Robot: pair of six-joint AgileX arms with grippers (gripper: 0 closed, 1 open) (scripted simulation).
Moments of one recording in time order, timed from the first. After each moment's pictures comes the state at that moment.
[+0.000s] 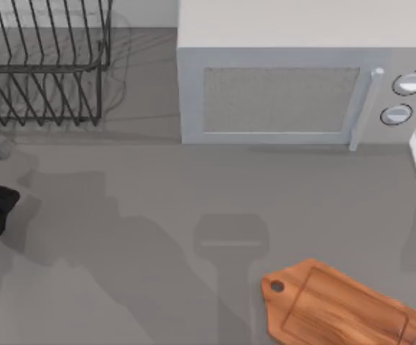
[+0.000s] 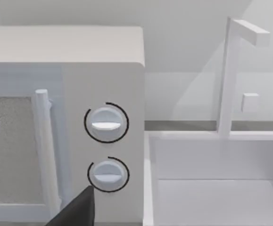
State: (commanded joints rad) left arm 0.14 1.99 1.16 -0.74 0.00 0.54; right arm 0.00 0.00 0.00 0.00 0.00 0.00
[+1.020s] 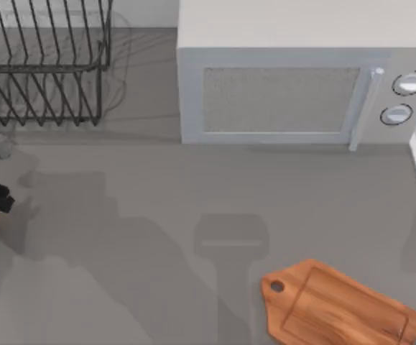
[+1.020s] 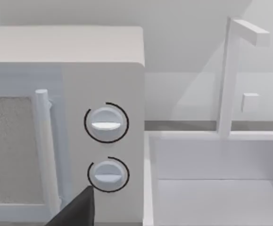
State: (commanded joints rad) left arm 0.14 1.99 1.16 -0.74 0.00 0.54; right arm 0.00 0.00 0.00 0.00 0.00 0.00
